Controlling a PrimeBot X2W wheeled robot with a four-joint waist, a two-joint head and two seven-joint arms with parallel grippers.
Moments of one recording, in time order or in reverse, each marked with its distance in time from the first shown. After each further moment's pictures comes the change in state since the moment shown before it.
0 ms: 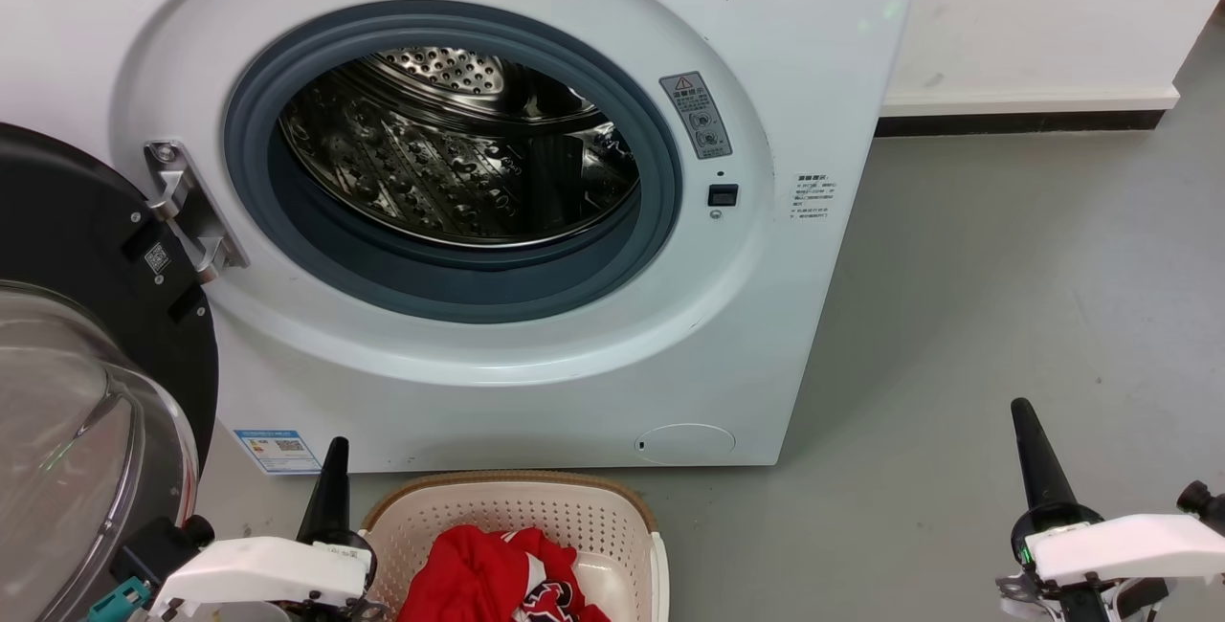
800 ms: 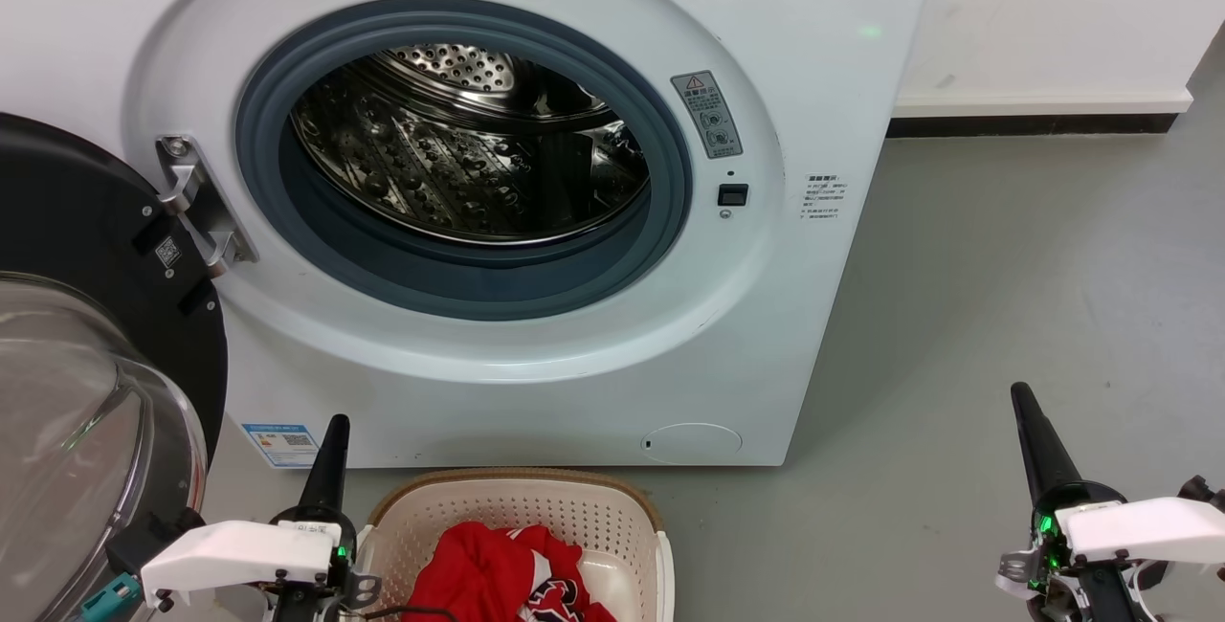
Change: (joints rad) left arm -0.037 -0.001 0.022 0.012 -0.272 -0.024 0.062; right arm -0.037 -0.001 -0.015 0.023 0.266 0.000 0.065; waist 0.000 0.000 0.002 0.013
